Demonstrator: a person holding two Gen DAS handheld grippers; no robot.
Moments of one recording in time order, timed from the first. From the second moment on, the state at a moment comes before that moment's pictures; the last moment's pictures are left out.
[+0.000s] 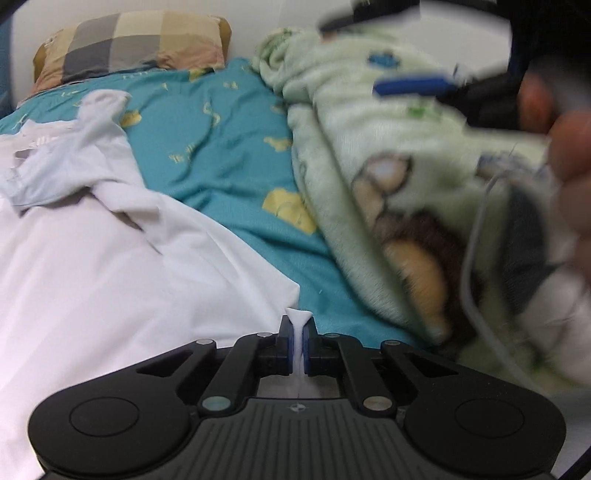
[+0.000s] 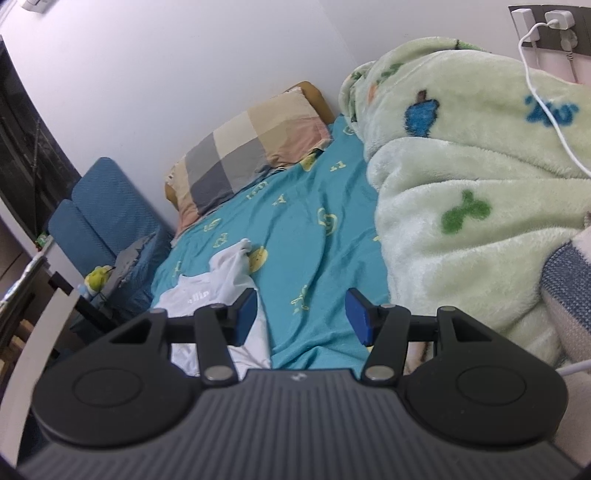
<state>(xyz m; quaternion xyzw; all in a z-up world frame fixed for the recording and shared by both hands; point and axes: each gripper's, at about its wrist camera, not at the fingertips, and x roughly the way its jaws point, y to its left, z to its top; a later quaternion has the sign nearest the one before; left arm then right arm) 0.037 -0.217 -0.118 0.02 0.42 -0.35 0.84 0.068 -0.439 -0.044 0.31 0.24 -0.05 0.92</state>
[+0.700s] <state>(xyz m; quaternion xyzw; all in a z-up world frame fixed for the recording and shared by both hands) 0.022 -0.021 -0.100 -0.10 0.49 -0.23 0.83 0.126 -0.401 -0.055 0.35 0.31 0.07 0.88</state>
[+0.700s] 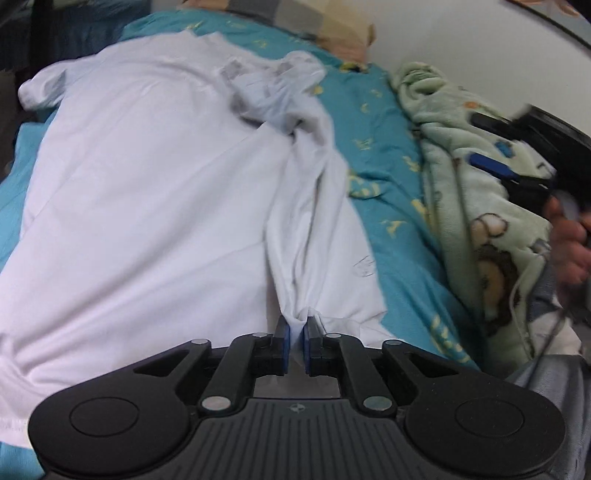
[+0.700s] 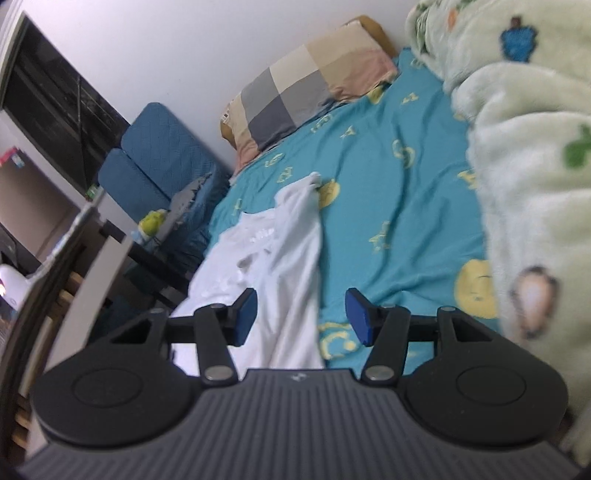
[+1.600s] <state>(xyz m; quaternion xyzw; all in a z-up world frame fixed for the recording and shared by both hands) 0.046 -0.063 -0.159 -0.06 0.48 -0.36 0.80 0.453 -0.346 -0.162 0.23 0.37 0.03 0.90</state>
